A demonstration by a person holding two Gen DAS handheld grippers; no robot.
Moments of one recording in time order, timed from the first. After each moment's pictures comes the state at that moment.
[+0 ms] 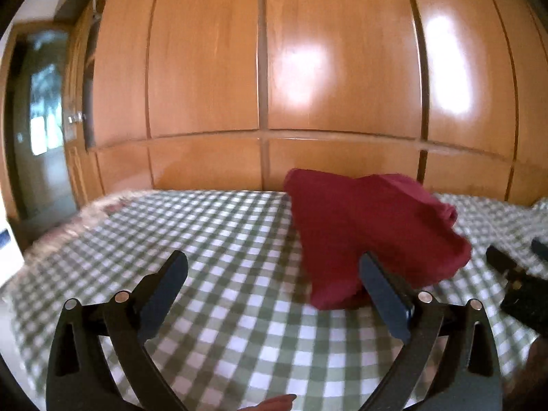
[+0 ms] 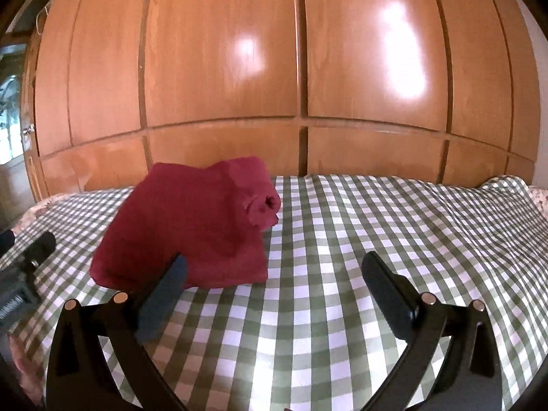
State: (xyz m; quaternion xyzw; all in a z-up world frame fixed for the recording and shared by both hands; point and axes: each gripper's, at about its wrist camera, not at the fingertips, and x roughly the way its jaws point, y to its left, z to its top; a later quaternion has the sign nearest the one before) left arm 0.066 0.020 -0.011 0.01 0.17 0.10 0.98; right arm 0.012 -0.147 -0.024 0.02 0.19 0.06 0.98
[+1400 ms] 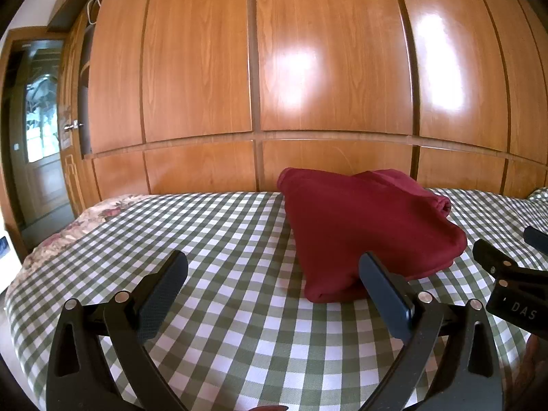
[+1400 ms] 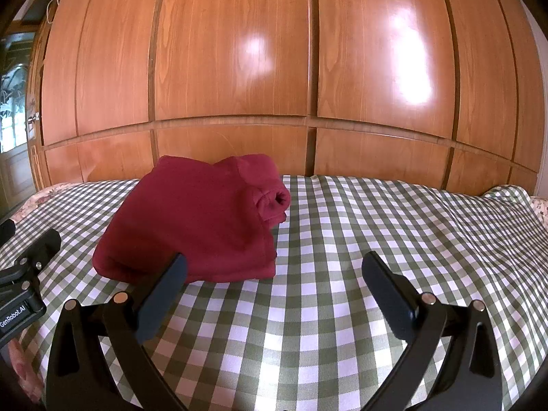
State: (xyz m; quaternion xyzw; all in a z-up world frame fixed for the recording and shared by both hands) left arm 0.060 0.015 -0.017 0.01 0.16 0.09 0.98; right arm 0.012 -0.138 -0.029 0.00 0.19 0.07 0.98
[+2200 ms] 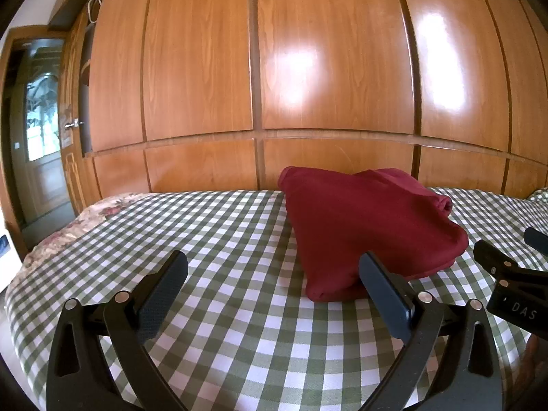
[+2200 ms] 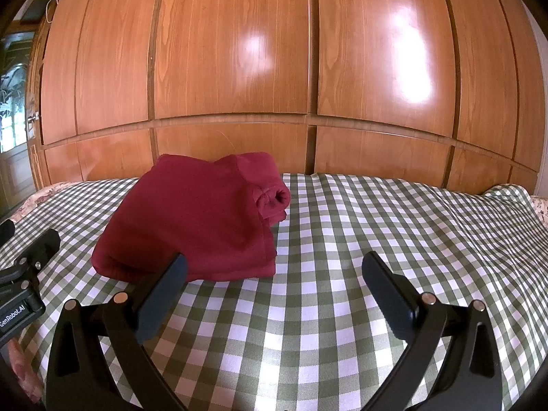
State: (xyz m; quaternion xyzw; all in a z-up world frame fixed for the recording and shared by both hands) left arm 0.058 0.016 -0.018 0.01 0.16 0.09 0.98; right arm 0.013 -0.139 -0.031 0.00 0.20 0.07 0.98
